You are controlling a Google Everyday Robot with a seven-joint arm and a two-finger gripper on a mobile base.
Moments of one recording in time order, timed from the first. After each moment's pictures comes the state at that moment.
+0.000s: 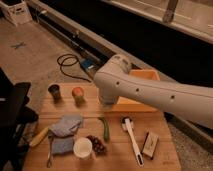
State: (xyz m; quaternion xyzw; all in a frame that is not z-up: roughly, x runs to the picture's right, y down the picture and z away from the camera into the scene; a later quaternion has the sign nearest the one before) arm 0.003 0.078 0.659 -0.24 -0.06 0.00 0.97
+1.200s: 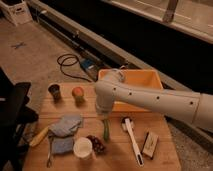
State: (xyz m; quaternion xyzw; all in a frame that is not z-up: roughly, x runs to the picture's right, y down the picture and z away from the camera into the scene) arm -0.025 0.148 0.726 -0.33 -0.11 0.02 0.94
